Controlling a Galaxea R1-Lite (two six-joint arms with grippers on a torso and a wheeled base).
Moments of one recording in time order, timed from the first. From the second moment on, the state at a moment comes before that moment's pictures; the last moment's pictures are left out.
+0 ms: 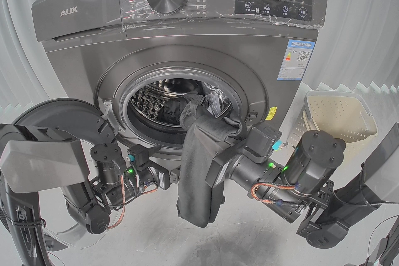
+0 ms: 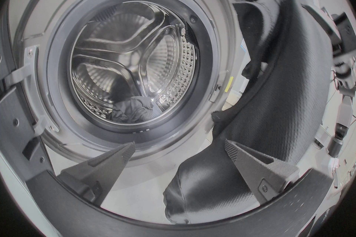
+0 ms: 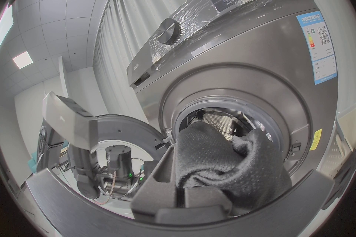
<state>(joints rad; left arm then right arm) -0.45 2.19 -0.52 -1.55 -0.17 -0.02 0.91 1.96 -0.68 -1.46 -0.15 0.14</state>
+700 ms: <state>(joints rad) -0.56 2.21 -0.47 -1.55 -0.17 -0.02 0.89 1.98 -0.76 -1.46 -0.15 0.14</state>
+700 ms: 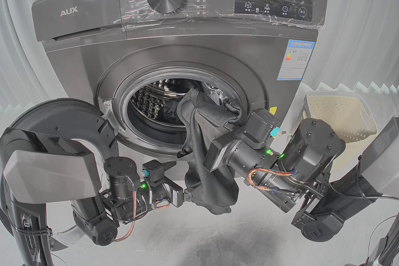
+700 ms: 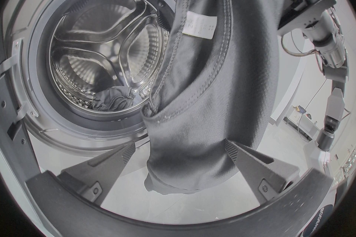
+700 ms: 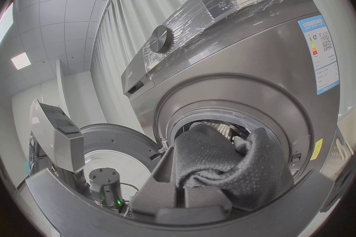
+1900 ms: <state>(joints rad) -0.45 2.31 -0.65 -1.55 -0.16 -0.03 0.93 1.98 -0.72 -1.47 -0.15 0.14</state>
